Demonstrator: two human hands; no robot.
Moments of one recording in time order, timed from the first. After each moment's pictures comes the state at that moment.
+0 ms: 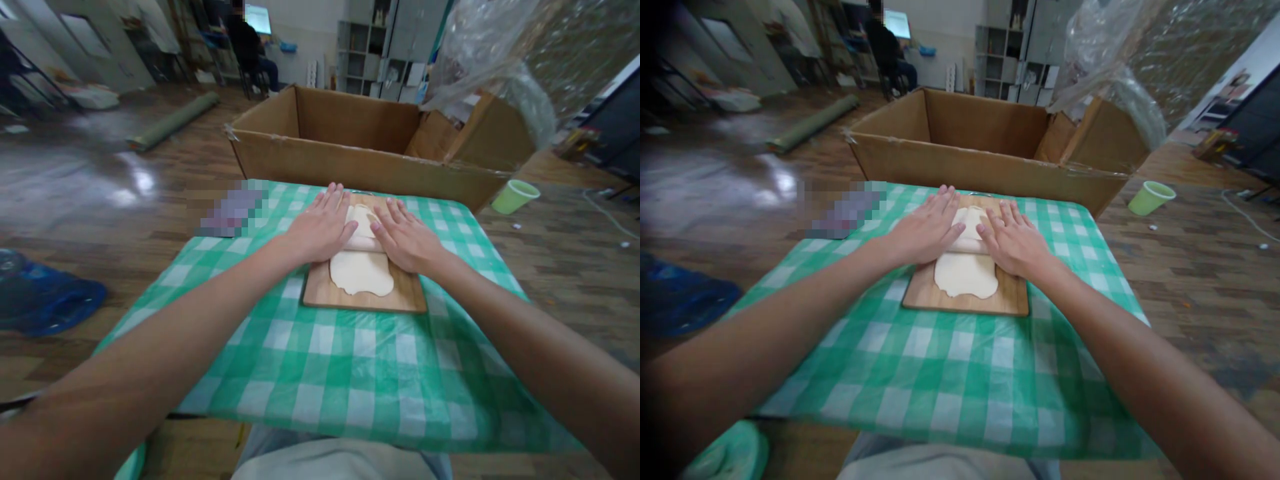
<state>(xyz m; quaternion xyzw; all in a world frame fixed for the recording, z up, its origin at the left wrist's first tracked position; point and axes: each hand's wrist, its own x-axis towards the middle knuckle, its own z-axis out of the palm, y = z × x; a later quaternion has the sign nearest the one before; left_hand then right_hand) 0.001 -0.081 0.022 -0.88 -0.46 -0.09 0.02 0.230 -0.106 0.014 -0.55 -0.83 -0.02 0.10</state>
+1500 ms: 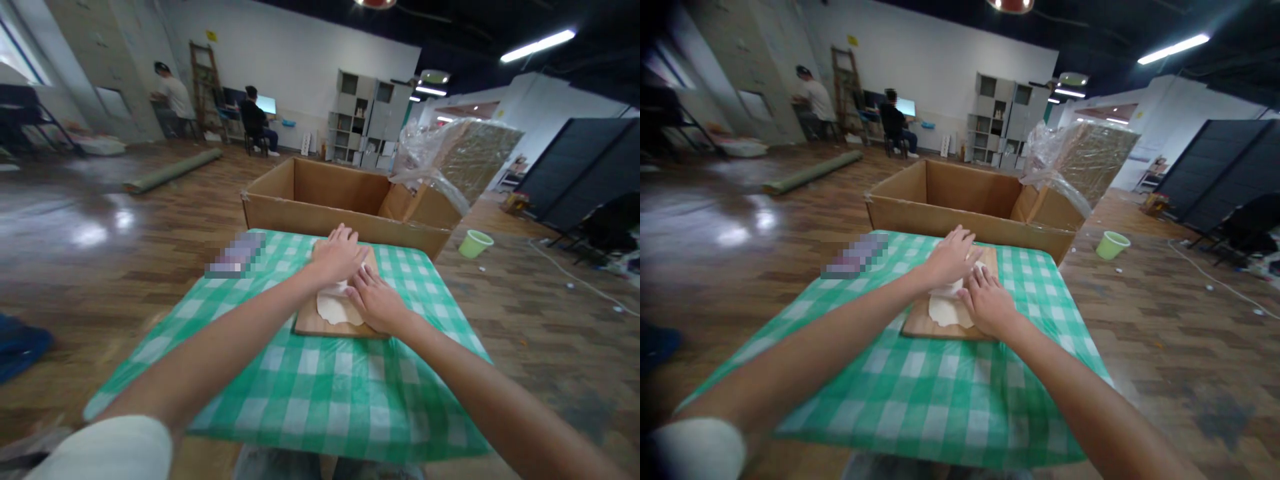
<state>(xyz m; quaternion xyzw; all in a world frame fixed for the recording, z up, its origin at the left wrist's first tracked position) 0.057 -0.071 0.052 -0.85 -0.46 -0.25 0.04 0.210 -0.161 0.014 -0.50 -0.86 -0.02 0.11</state>
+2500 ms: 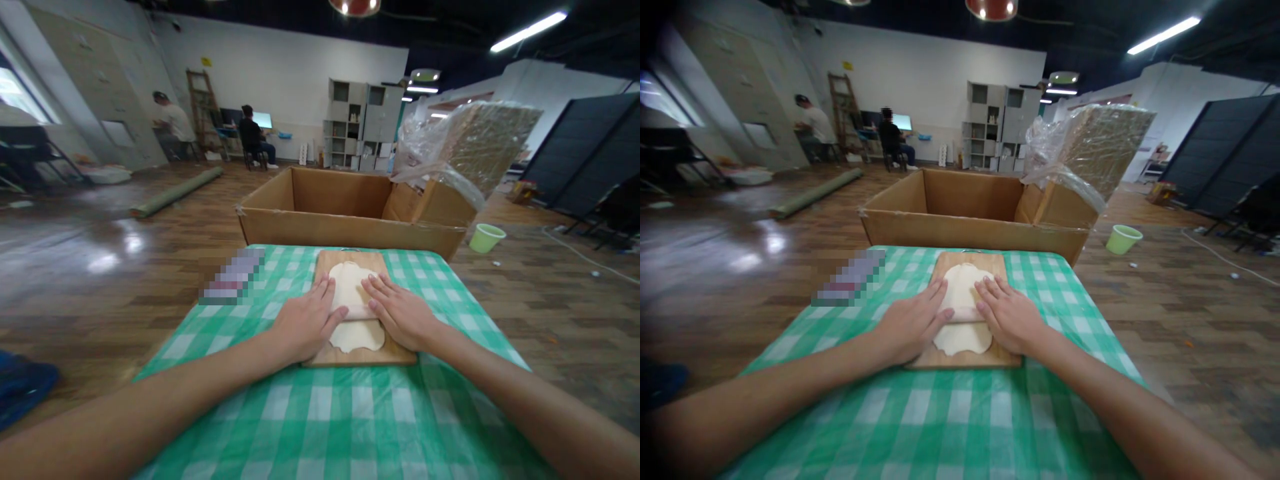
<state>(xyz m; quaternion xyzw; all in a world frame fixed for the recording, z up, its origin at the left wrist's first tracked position) -0.021 -0.140 0.013 -0.88 -0.47 -0.10 0.03 0.234 -0.152 0.010 -0.48 -0.87 -0.03 0.14</state>
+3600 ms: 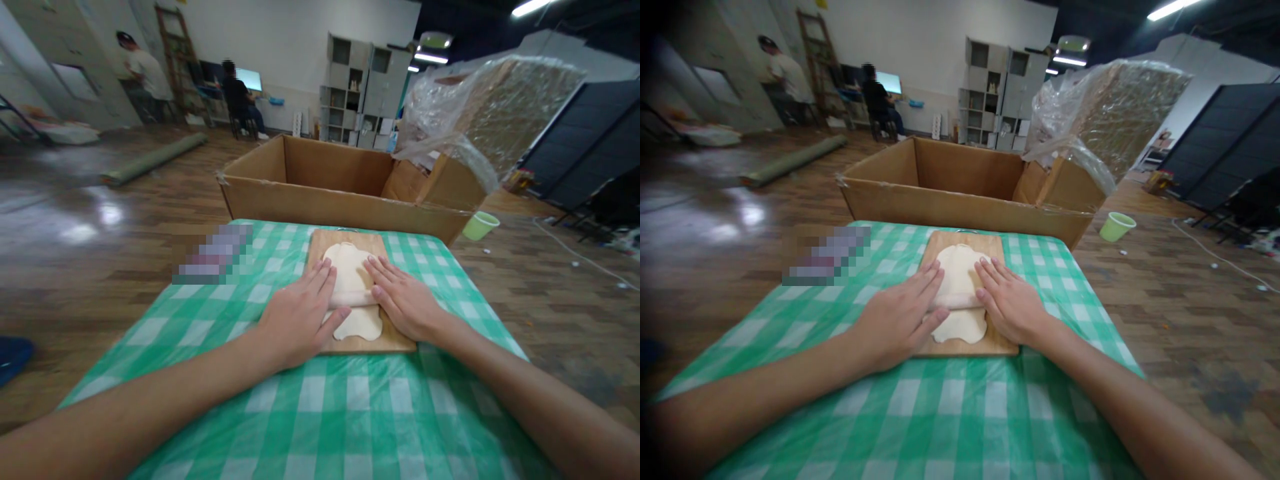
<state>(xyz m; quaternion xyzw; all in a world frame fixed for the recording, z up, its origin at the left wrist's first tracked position) -0.021 -0.159 0.011 -0.90 -0.41 -0.16 0.06 0.240 -0.156 0.016 -0.49 -0.87 0.00 0.11</state>
